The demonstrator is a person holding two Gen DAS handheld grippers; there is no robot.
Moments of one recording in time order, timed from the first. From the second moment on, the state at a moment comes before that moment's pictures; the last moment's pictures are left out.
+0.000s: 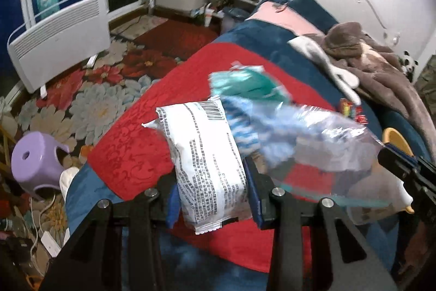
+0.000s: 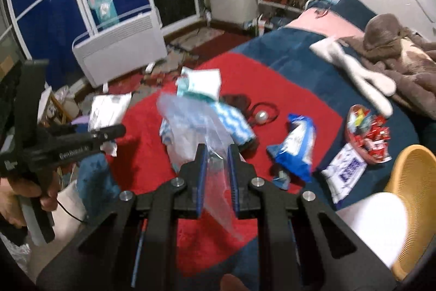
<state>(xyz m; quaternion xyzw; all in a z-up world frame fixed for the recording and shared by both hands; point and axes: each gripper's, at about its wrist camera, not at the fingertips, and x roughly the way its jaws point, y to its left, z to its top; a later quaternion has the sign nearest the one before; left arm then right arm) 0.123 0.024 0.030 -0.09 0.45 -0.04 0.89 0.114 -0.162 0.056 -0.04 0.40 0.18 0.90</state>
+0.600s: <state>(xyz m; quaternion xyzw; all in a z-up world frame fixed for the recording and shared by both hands) 0.093 -0.082 0.073 -0.02 0.43 -0.11 0.89 0.065 -0.246 0.087 0.00 0.41 0.15 0.90</state>
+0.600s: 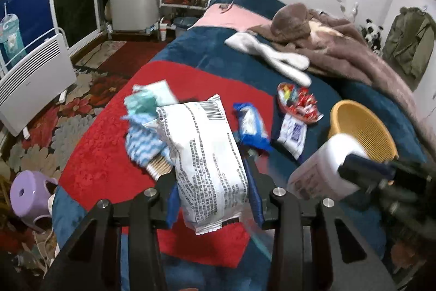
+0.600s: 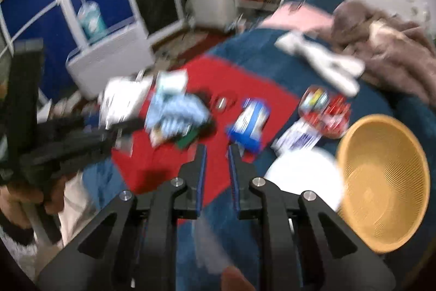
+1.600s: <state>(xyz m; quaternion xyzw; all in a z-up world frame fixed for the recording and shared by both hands) 0.116 0.030 0.017 -0.08 0.46 -0.02 0.88 0.179 -0.126 -0.016 -0.09 0.46 0.22 0.85</state>
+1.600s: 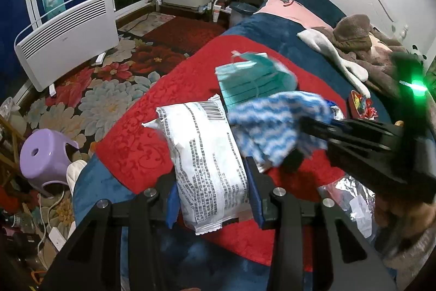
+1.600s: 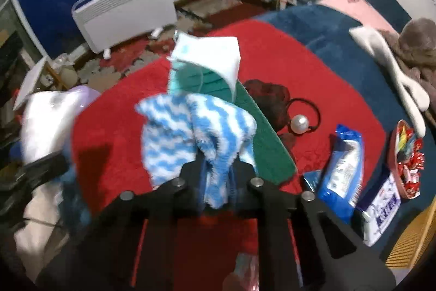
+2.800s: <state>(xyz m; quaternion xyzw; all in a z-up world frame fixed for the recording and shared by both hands) 0.096 -0.366 0.123 0.07 0.40 -0.35 0.84 0.040 -0.466 0.101 0.15 0.39 -0.13 0.90</state>
